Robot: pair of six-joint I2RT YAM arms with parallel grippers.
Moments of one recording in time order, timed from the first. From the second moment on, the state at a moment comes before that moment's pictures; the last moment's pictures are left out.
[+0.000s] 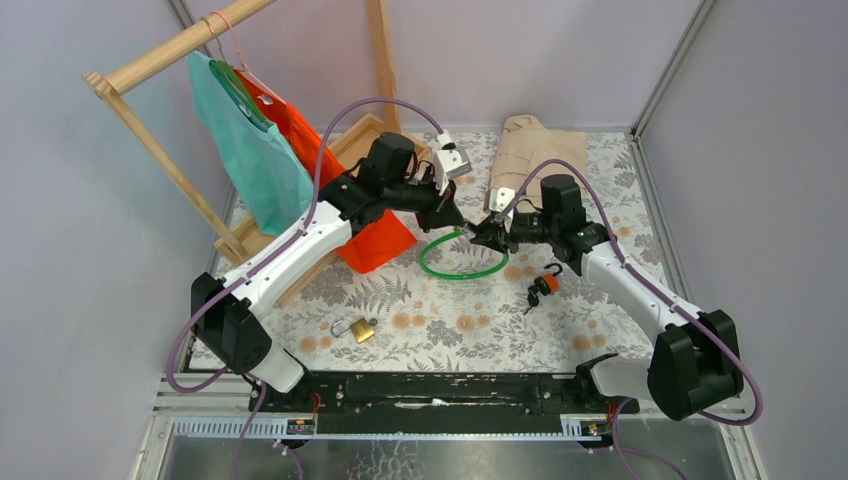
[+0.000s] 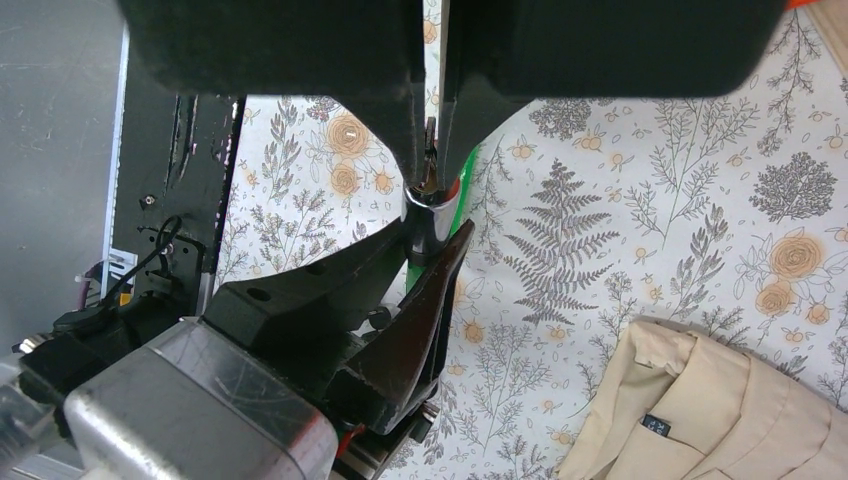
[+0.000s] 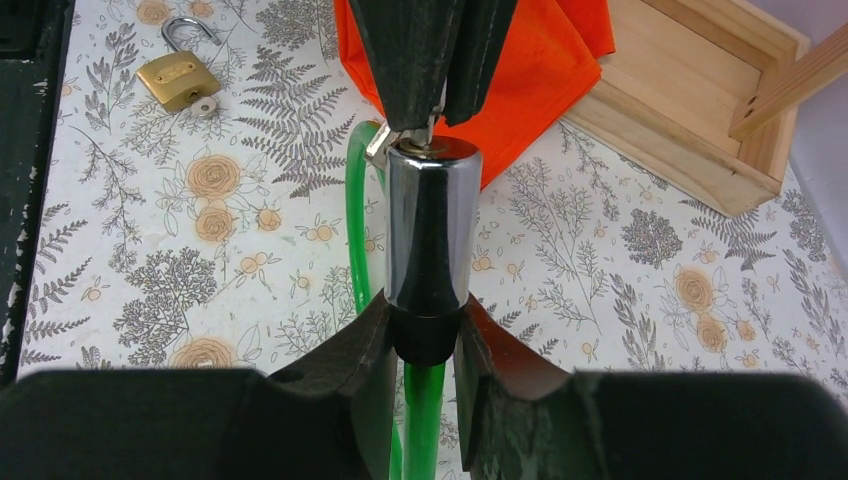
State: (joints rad) left arm -0.64 1.54 1.47 -0.48 0.66 0.17; right arm 0.37 1.28 0.88 -0.15 -0.90 -0.68
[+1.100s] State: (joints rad) left arm -0.66 1.42 1.48 -0.67 0.73 0.46; right arm 0.25 1.31 0.91 -0.15 -0.88 -0.48
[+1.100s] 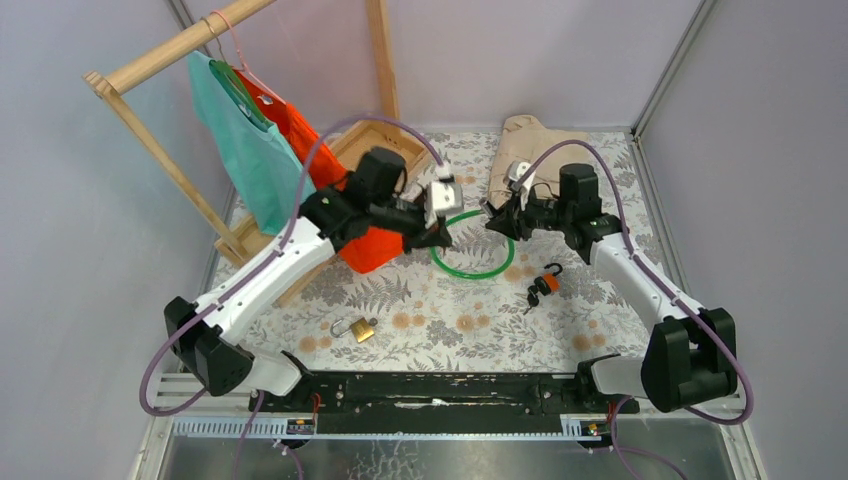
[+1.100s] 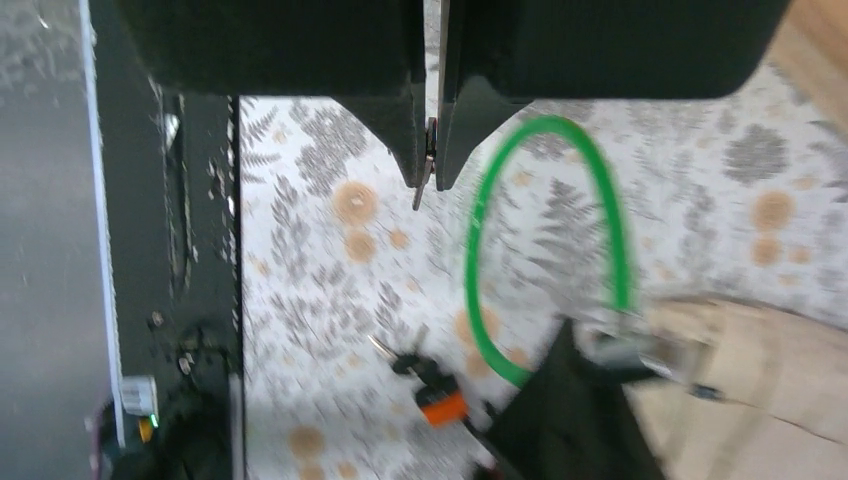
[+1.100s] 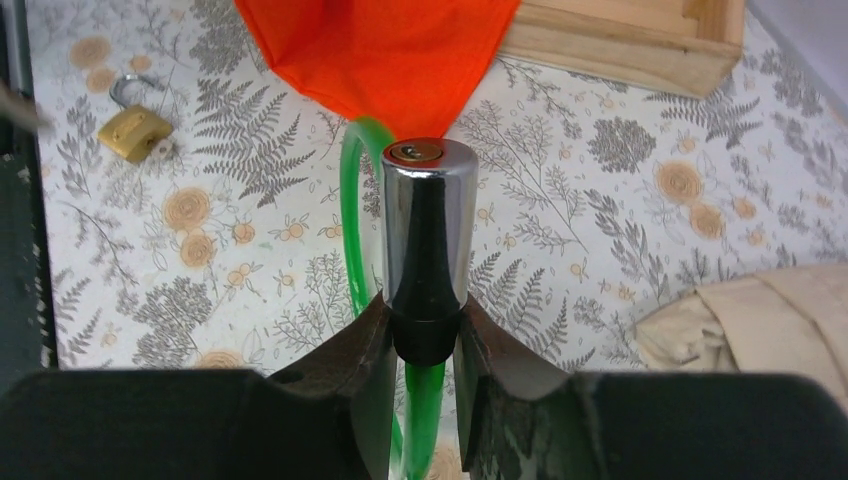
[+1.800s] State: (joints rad) left arm -0.76 1.60 1.23 -0.58 0.63 0.57; right arm 0.18 1.48 1.12 -0.16 -0.72 0.08
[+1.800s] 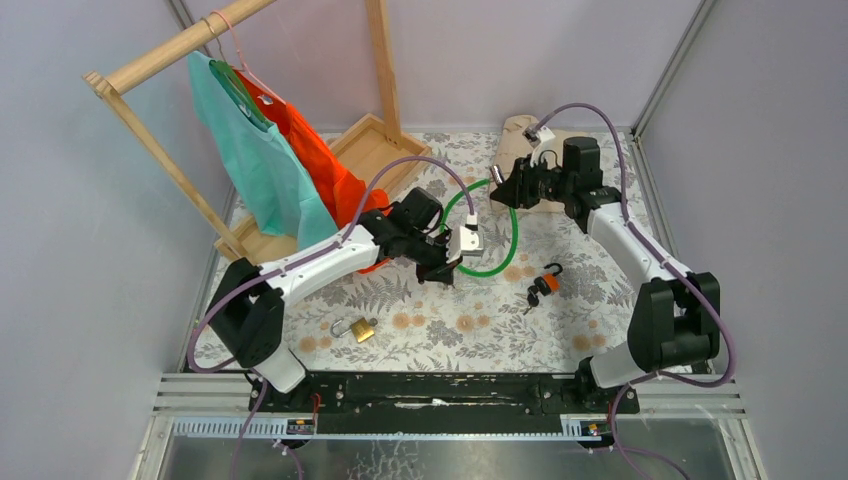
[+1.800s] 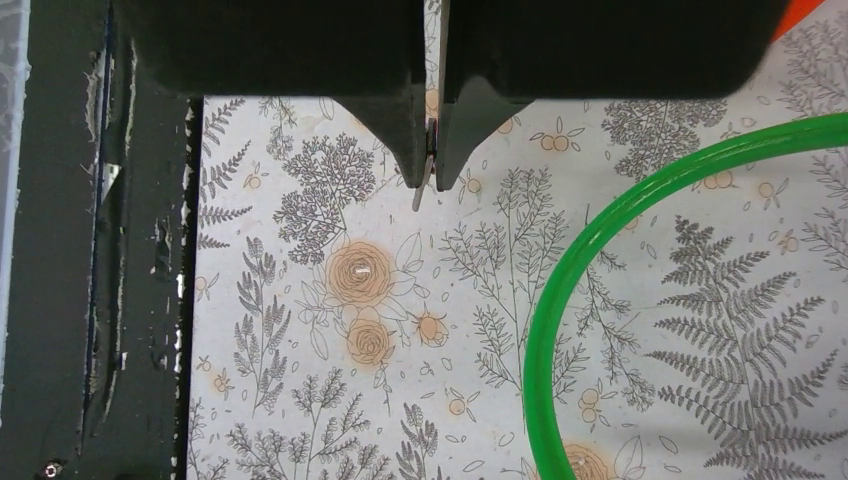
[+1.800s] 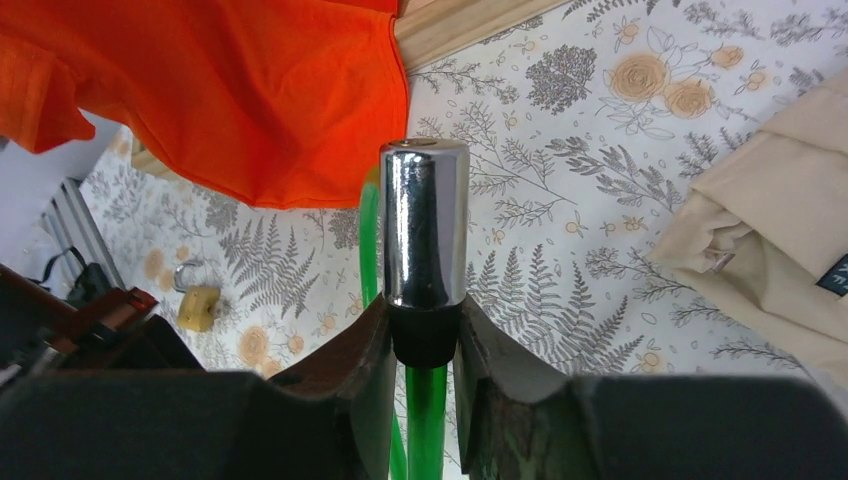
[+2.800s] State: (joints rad) left arm -0.76 1.60 1.17 -0.54 0.62 0.57; right arm 0.25 2.07 1.40 -0.11 -0.73 0.23
